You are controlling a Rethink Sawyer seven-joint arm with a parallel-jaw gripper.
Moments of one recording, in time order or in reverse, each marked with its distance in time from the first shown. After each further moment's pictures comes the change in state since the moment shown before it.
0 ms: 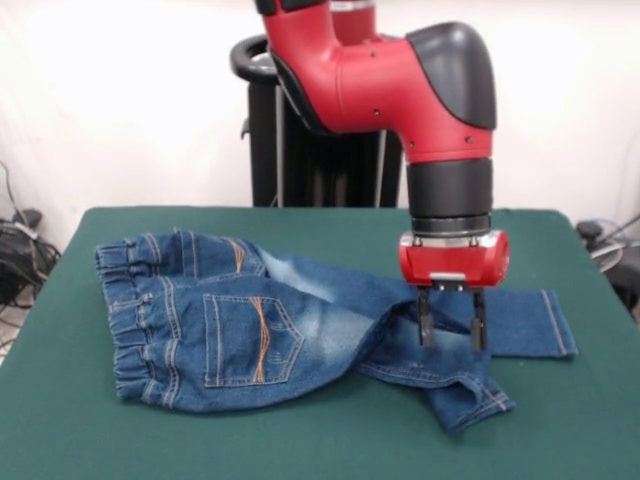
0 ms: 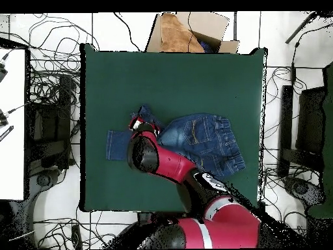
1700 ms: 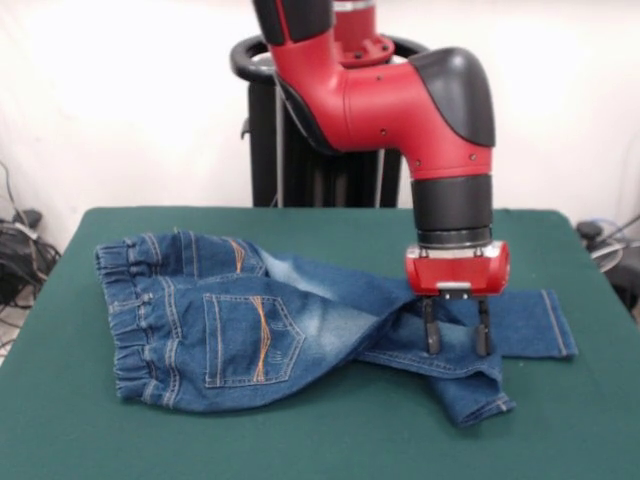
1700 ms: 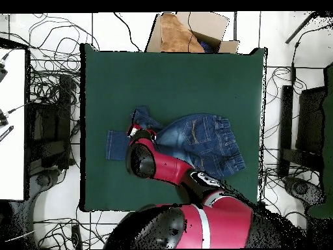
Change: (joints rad) arm 0.006 0.082 -0.007 -0.008 -0.102 -0.086 0.000
